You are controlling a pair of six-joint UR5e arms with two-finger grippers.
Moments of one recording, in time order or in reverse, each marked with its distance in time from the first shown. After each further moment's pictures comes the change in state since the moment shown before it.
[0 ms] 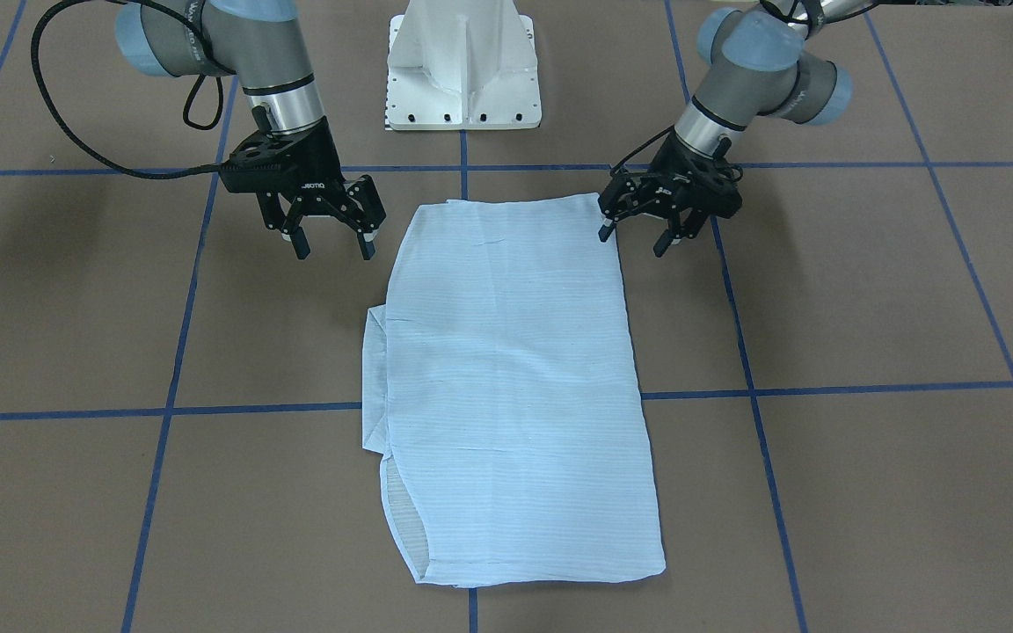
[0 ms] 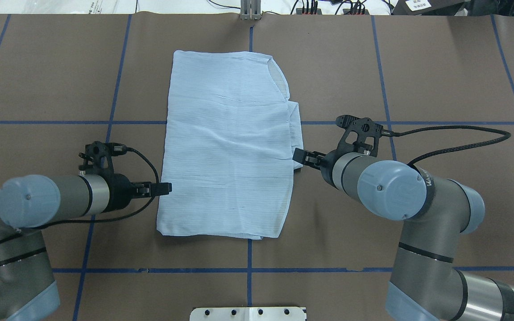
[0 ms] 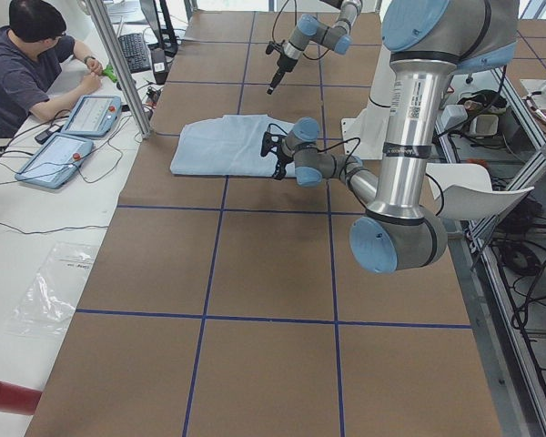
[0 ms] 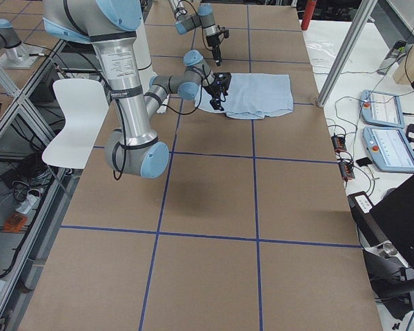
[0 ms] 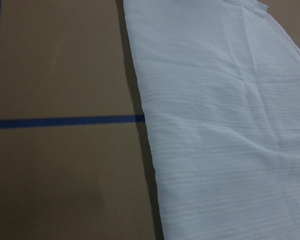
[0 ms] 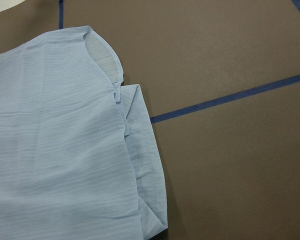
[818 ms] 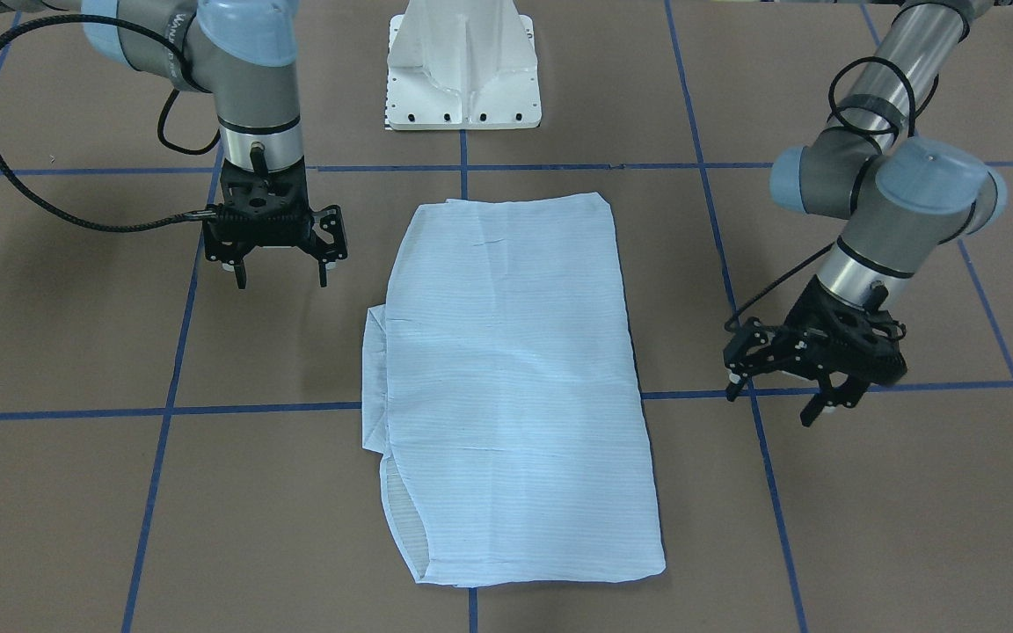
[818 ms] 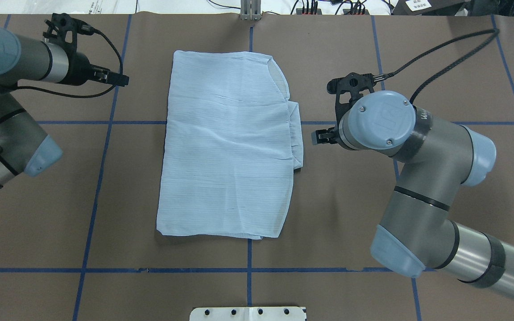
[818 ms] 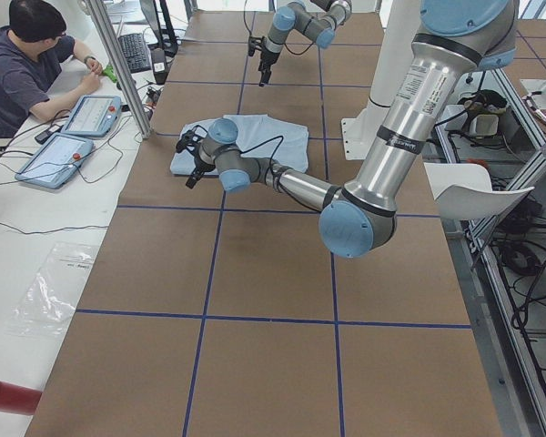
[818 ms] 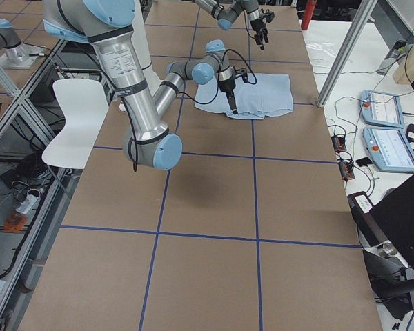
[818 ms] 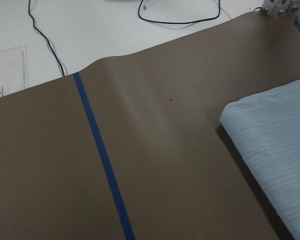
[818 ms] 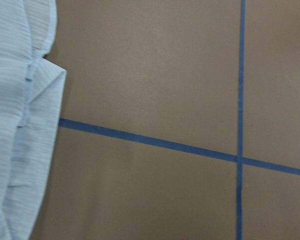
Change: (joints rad) left arm -0.473 -0.206 0.297 -0.022 -0.297 0.516; right arm 0.163 0.084 -0.010 -0.262 0.188 -0.419
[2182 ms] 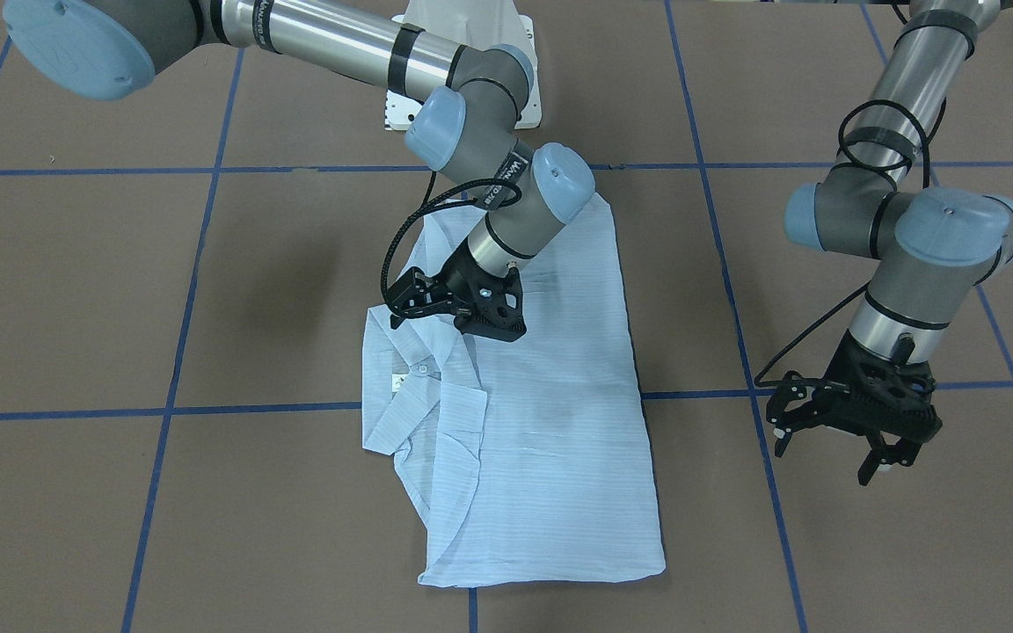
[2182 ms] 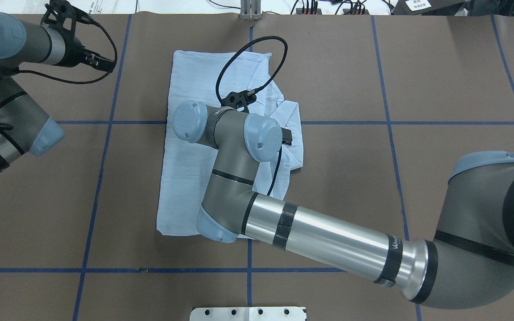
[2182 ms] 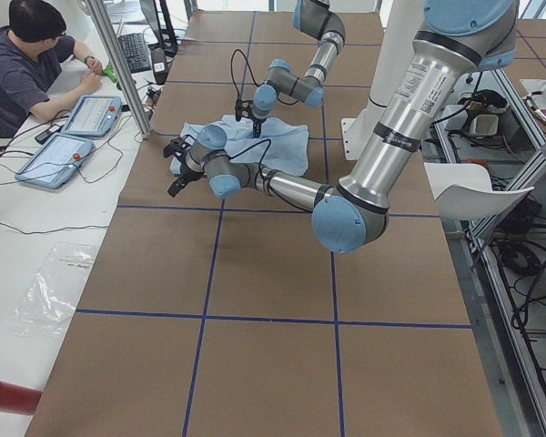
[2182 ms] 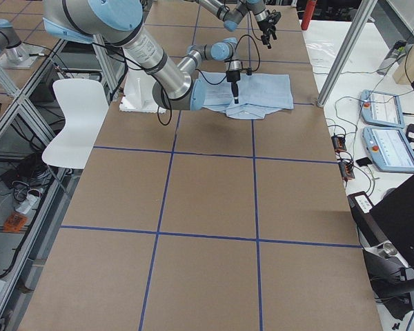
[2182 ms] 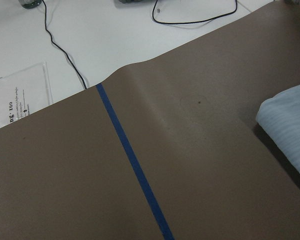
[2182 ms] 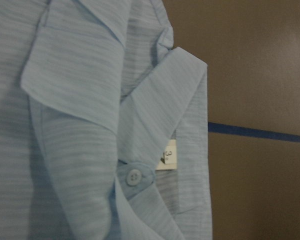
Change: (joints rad) left arm -0.092 -0.128 0.238 -0.004 0.085 0.301; right arm -0.105 0.675 -0.837 -0.437 -0.098 -0.033
